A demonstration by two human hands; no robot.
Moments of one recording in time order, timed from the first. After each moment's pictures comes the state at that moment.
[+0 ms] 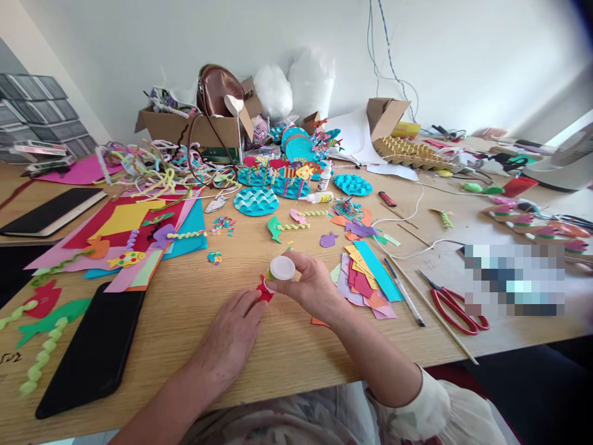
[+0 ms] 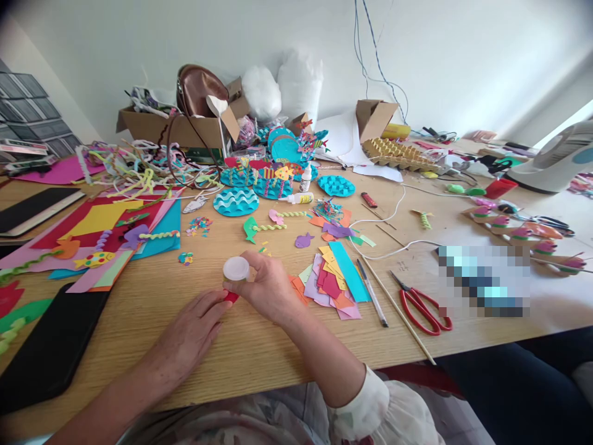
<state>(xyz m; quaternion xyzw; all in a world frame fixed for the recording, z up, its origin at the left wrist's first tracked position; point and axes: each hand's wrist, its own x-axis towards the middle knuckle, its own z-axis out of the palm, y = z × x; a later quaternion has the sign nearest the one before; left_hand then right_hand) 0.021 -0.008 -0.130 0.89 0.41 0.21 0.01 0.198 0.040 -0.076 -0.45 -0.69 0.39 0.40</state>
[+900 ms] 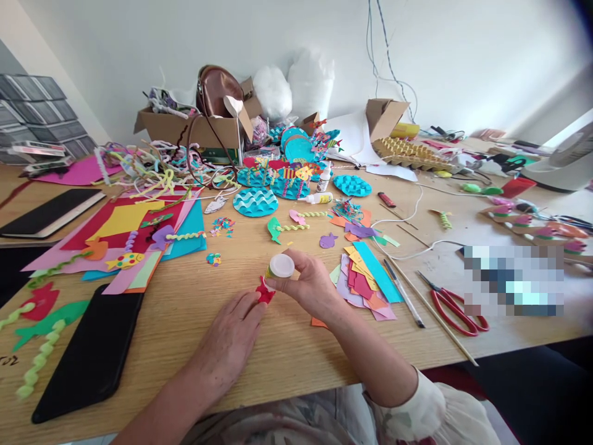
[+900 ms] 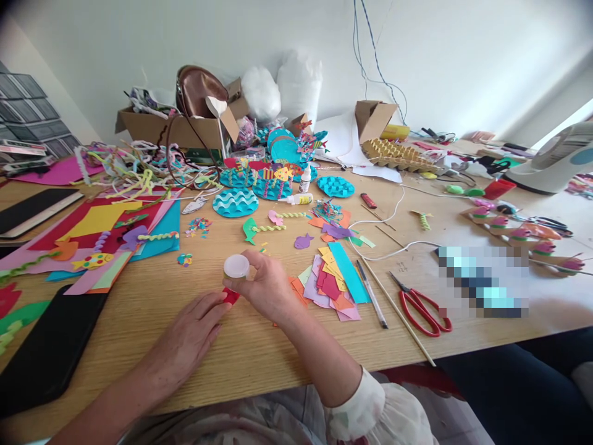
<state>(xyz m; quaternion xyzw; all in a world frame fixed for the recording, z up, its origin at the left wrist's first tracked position) 0.022 -0.009 -0.129 0.89 0.40 0.22 0.02 0.194 0.041 -0.078 -0.45 -0.68 0.40 0.41</state>
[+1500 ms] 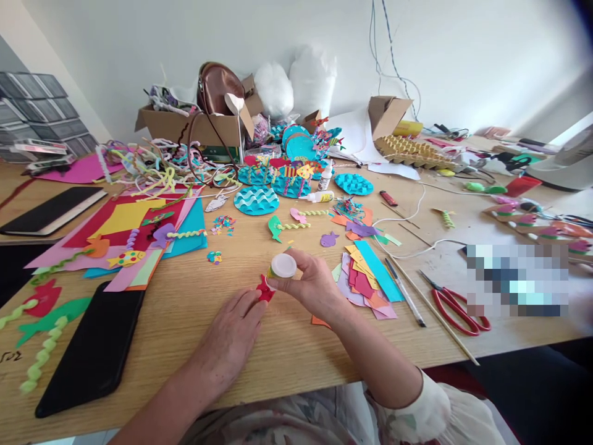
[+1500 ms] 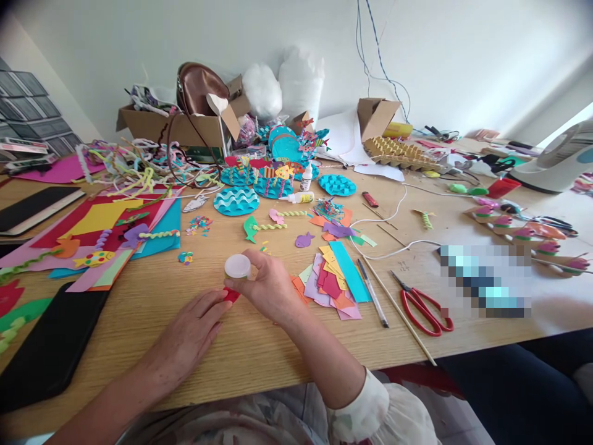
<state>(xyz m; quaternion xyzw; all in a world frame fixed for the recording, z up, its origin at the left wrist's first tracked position) 0.021 -0.008 -0.130 0.88 0.41 0.22 0.02 0.195 0.039 -0.076 -0.46 -0.69 0.39 0.40</state>
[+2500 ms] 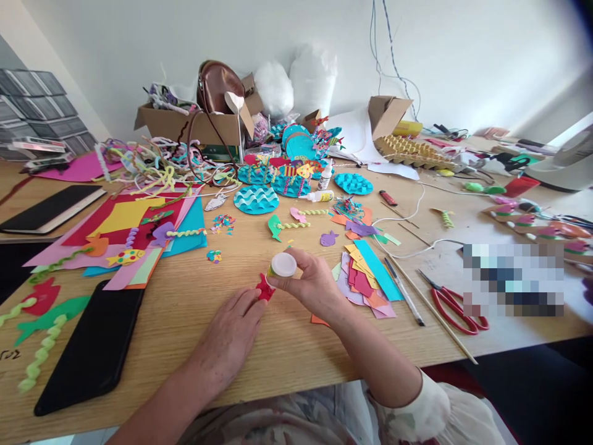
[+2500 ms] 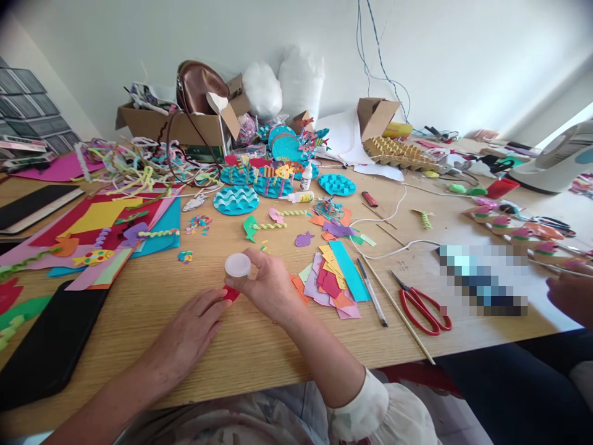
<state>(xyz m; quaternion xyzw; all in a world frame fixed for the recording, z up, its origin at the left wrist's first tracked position) 0.021 -0.009 -0.129 0.88 0.43 0.19 0.01 0.196 0.040 -0.076 -0.46 -0.70 0.37 0.41</state>
